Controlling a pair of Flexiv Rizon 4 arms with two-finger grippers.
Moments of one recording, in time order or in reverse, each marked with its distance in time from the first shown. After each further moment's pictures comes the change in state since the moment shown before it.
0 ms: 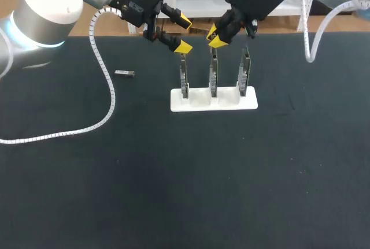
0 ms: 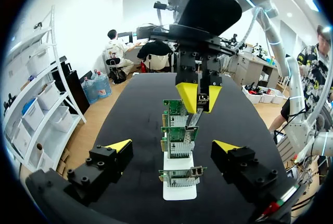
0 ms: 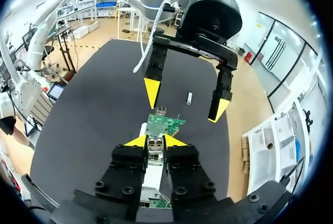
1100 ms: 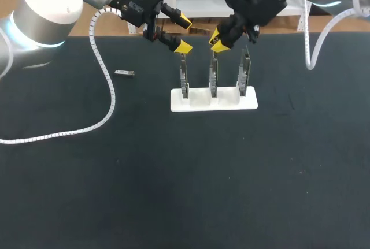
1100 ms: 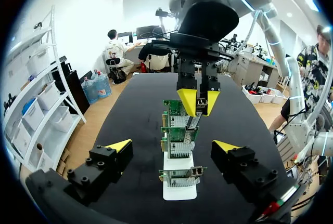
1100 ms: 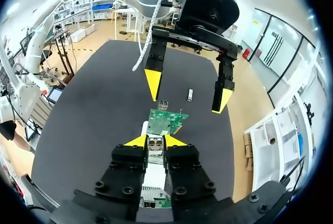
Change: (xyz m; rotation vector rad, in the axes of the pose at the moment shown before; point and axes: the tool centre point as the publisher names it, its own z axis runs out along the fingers) left arm 0.000 0.000 0.000 0.000 0.000 0.000; right arm 0.011 0.004 0.006 0.000 -0.016 0.042
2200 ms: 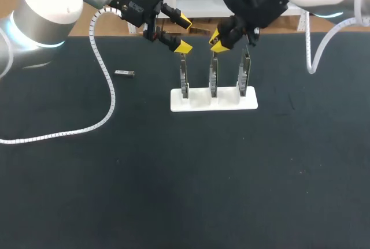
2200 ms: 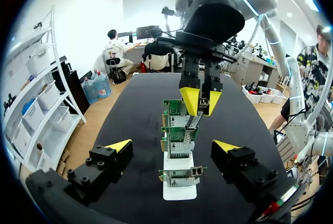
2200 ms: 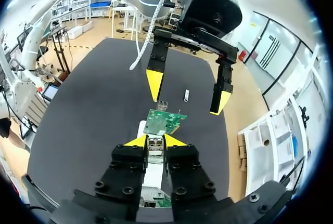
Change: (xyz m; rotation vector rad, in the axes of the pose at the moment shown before) left arm 0.000 0.000 0.000 0.000 0.000 0.000; right arm -0.002 0.001 -0.002 0.055 0.010 -0.033
